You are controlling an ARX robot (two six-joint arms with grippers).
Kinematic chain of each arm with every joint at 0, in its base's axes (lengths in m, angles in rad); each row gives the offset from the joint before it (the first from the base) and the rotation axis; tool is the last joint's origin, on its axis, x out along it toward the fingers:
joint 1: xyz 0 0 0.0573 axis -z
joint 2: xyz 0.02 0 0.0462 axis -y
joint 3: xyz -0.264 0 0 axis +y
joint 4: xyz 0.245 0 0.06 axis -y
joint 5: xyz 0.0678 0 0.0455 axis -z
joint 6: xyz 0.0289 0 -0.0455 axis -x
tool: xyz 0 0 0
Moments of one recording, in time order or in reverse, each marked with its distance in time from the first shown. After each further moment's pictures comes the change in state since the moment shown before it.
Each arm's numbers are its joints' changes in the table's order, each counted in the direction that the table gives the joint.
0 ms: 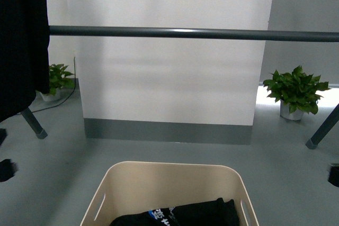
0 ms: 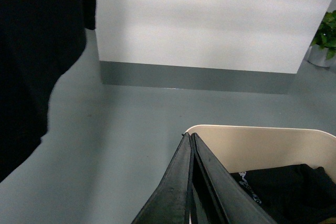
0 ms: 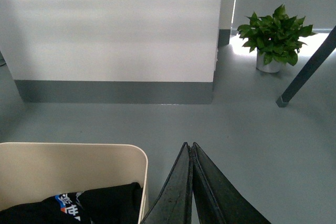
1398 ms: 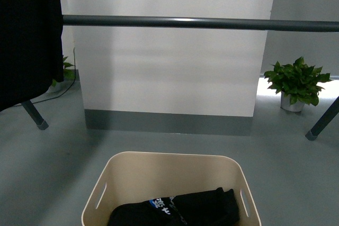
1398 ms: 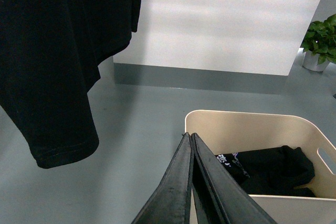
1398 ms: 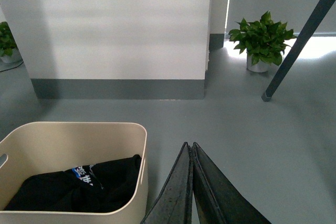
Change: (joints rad) left arm -0.014 1.106 0.310 -0.774 0.002 0.000; right arm 0.064 1.125 0.352 -0.762 -0.066 0.000
